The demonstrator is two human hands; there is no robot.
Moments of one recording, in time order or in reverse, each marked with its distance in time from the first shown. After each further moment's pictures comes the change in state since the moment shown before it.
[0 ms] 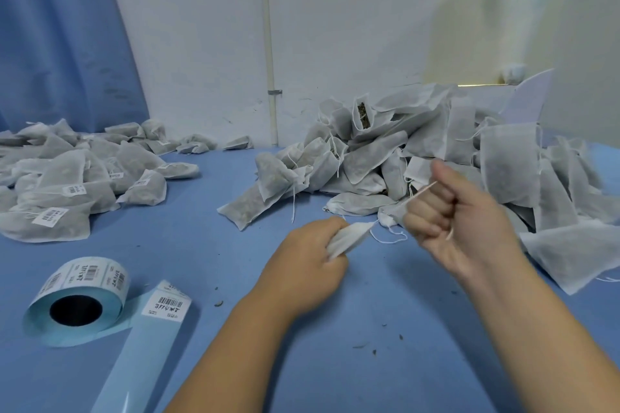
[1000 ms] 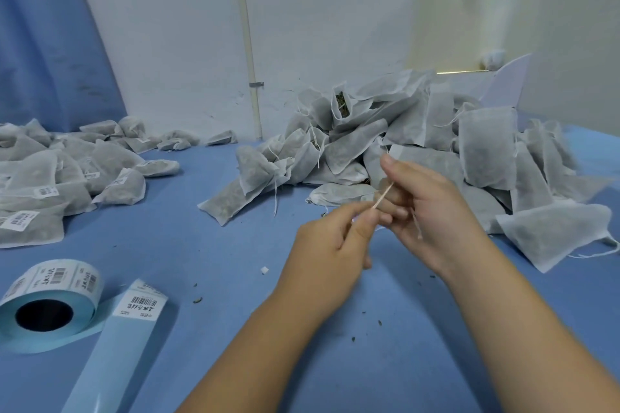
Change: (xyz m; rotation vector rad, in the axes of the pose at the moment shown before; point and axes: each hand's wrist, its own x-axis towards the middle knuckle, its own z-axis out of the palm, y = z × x) left_hand -0.006 0.048 0.027 -0.244 0.111 0.033; right_hand -0.002 0.005 -0.003 -0.266 -0.074 -0.081
